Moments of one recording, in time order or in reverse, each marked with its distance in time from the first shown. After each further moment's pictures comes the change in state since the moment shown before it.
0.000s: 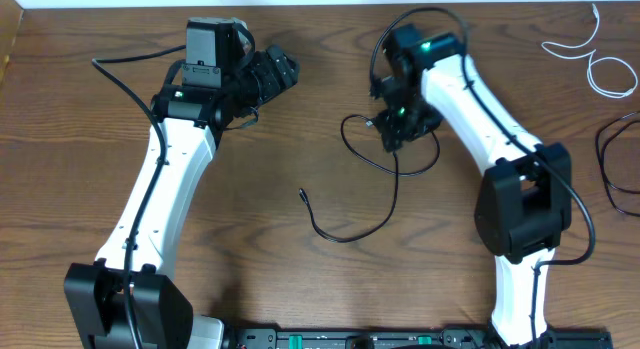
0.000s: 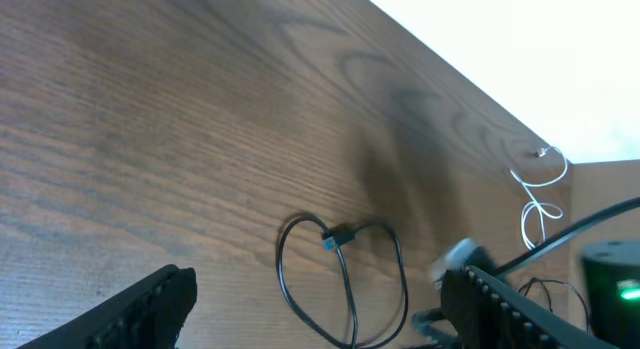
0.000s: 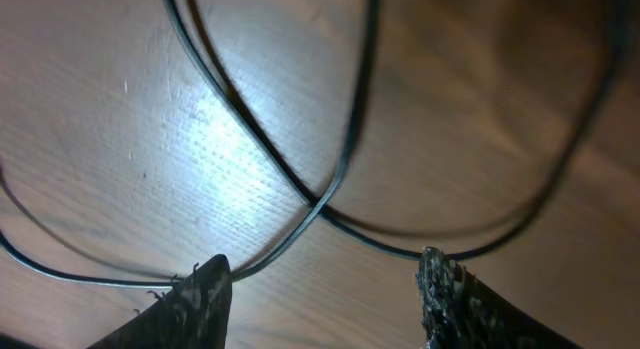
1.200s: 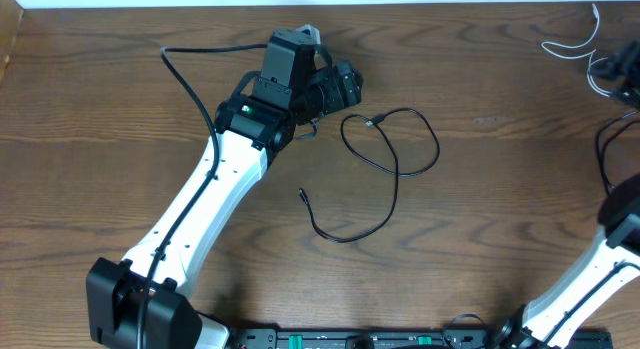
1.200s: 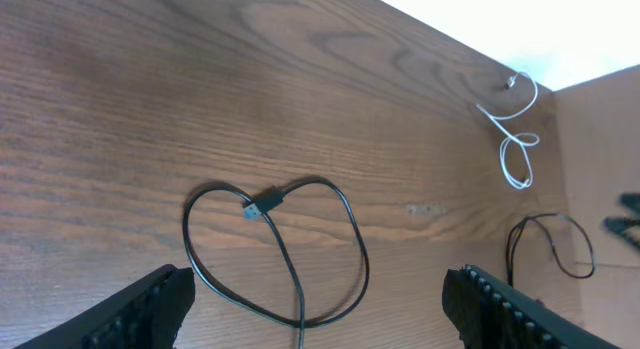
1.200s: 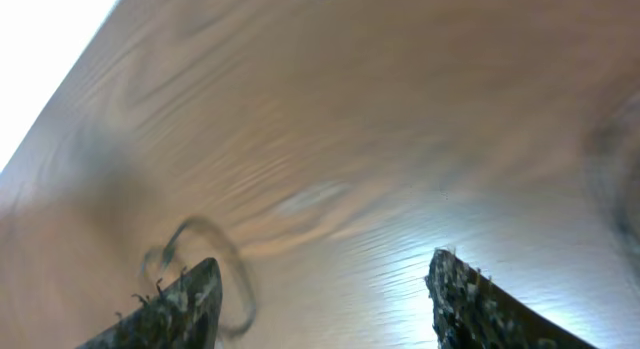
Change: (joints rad) left arm -0.280 0.000 0.000 0.075 -0.135 -0.015; right arm -0.892 0.048 0.406 -0.072 -0.420 0.187
